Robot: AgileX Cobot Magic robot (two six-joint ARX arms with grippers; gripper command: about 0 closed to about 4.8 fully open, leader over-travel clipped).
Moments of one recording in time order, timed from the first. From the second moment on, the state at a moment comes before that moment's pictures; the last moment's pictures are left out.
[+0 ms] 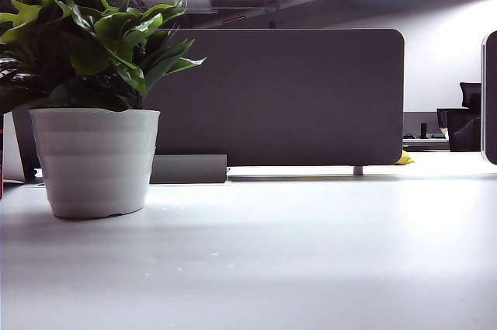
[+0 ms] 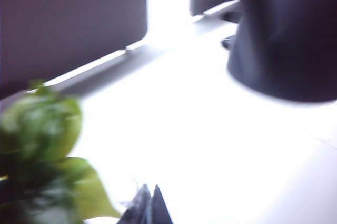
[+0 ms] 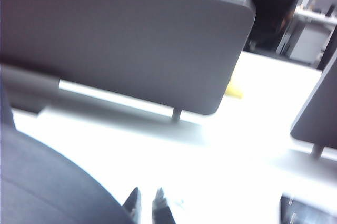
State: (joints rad) left arm -0.61 0.76 0.91 -0.37 0.17 0.10; right arm 0.20 0.75 0.79 -0.08 0.03 -0.19
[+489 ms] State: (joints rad) left arm -0.76 0.85 0.91 -0.37 0.13 0.10; right arm 0.19 0.74 0.28 0.37 0.06 -0.26
